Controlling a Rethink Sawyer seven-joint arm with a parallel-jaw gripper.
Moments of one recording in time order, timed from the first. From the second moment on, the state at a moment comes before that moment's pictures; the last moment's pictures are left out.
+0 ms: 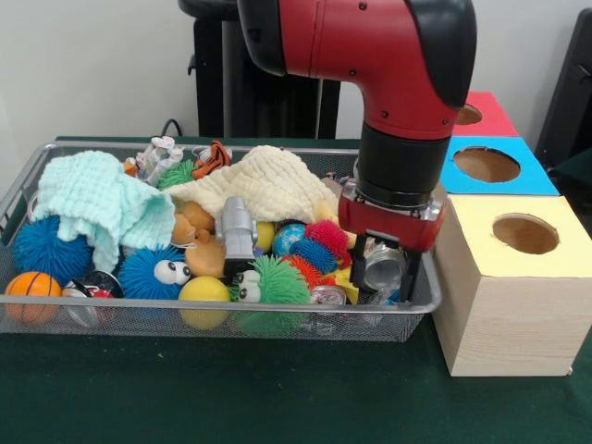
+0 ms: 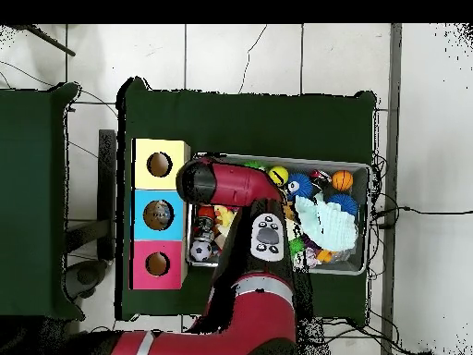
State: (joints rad) arm -0.04 -0.38 -0.10 1.40 0.08 0.40 2.05
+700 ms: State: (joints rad) arm 0.00 -0.36 -0.13 1.40 0.14 0.40 2.05
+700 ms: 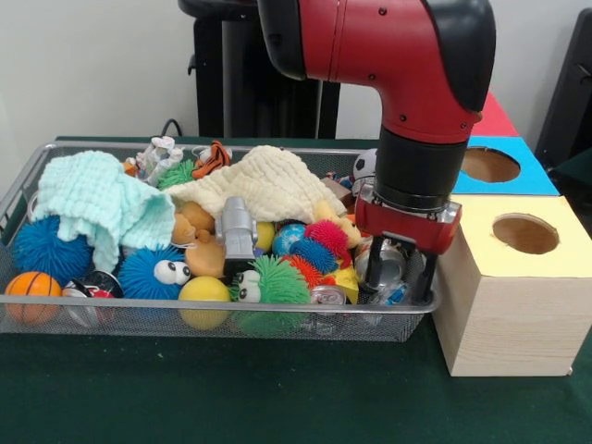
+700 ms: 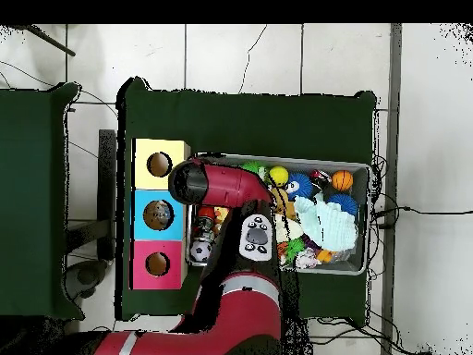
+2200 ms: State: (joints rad) arm 0.14 -0.23 -0.30 1.38 0.28 0.25 2.05
